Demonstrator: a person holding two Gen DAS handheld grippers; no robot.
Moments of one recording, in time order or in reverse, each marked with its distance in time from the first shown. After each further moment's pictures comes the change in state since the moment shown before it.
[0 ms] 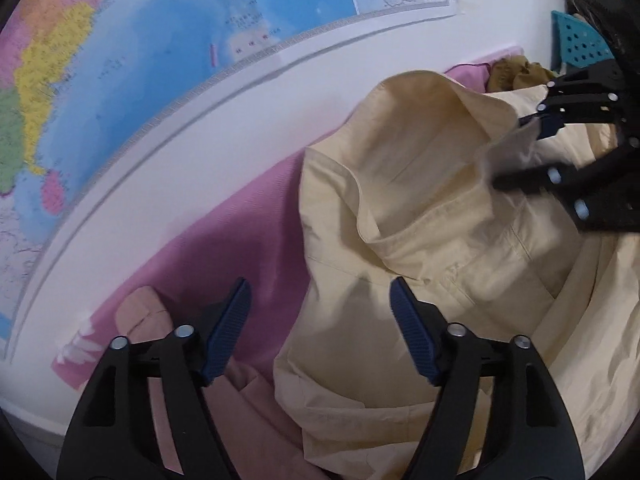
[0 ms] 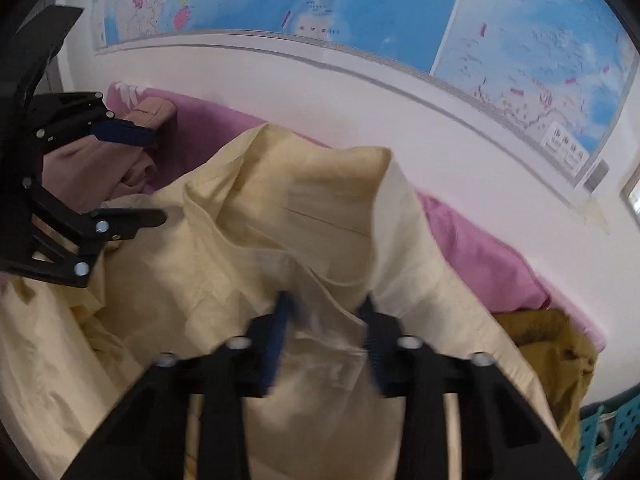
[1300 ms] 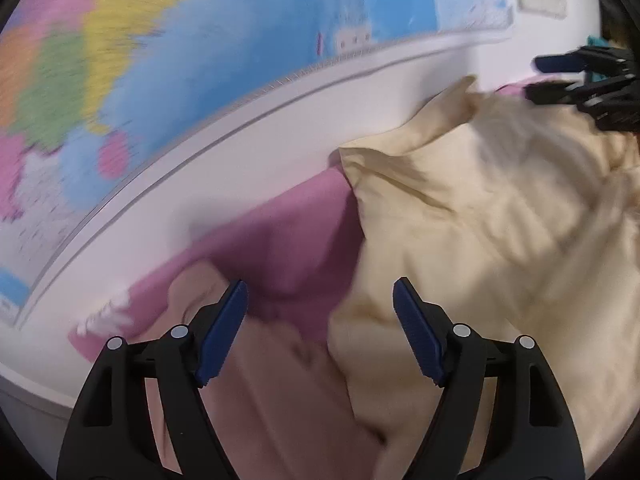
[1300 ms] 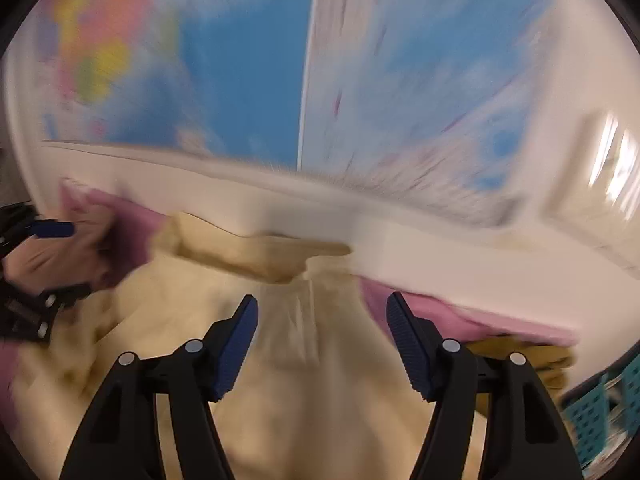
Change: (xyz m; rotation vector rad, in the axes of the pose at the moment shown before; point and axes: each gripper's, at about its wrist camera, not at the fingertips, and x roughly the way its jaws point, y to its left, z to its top) left arm -0.029 0.041 -0.020 -0.112 -0.001 0.092; right arm -0.067 -0.061 0.014 0.207 -0.169 -0.108
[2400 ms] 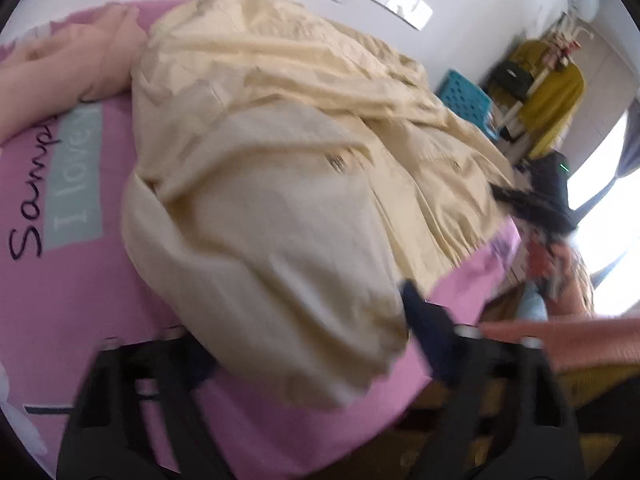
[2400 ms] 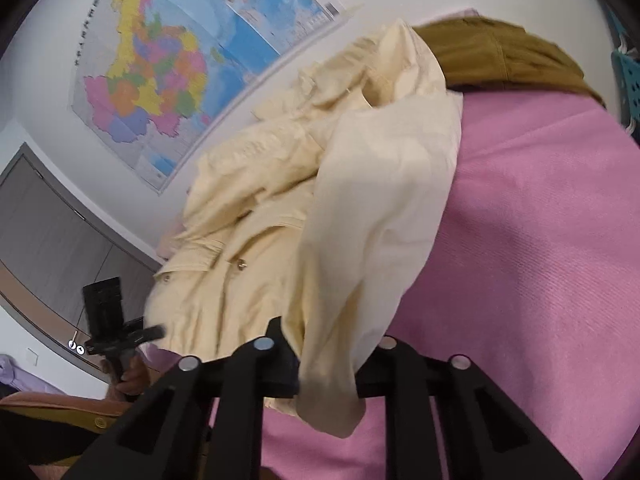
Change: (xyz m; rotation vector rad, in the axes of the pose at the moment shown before) left arm -0.141 -0.126 -0.266 -0.352 -0.005 -0.622; right arm -0.191 -0.010 -0.339 0.598 0.019 0.488
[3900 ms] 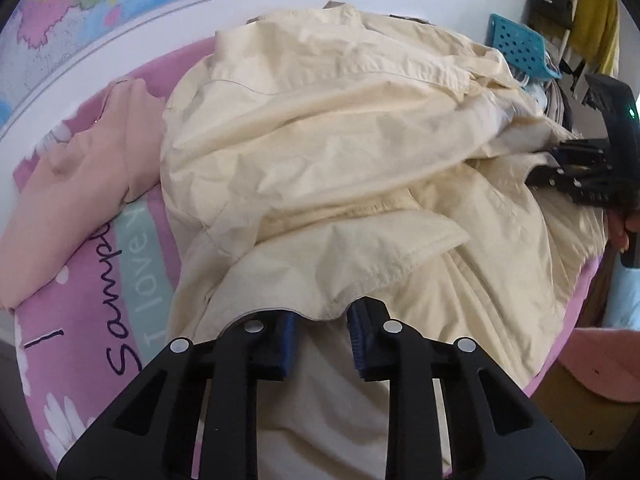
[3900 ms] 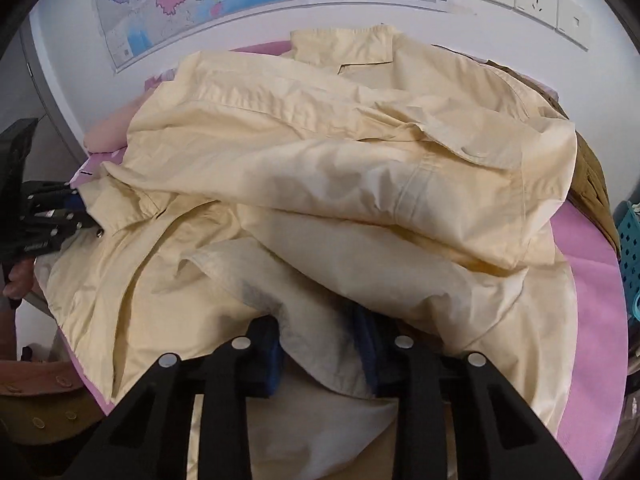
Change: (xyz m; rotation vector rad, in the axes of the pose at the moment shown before) left arm 0.020 -0.020 0.055 0.249 0.085 0.363; right arm 0.116 0.081 0.031 -0.413 0.208 -0.392
